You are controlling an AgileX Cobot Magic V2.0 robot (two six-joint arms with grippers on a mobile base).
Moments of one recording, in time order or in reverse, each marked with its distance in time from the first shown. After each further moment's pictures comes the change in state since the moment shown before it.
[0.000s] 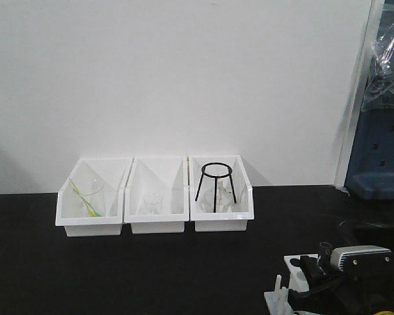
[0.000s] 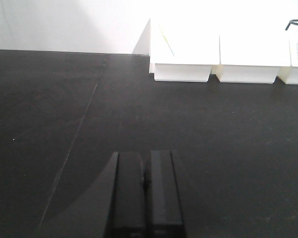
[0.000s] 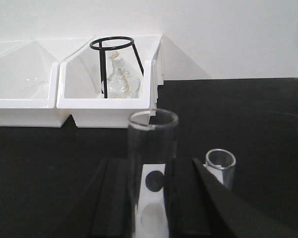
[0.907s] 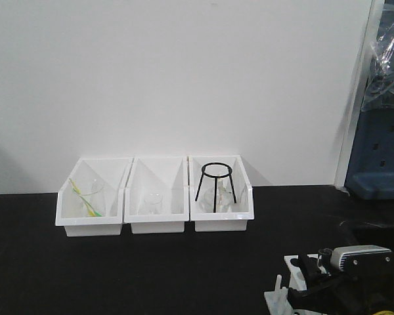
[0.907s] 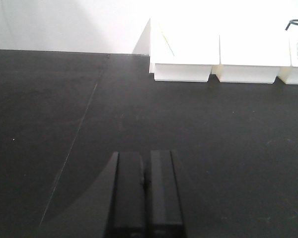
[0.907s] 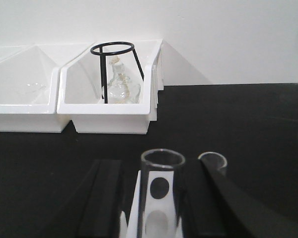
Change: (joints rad) left arm 0.000 0.000 0.000 0.000 0.000 0.000; right arm 0.000 0.008 0.000 -0.001 -0.039 0.000
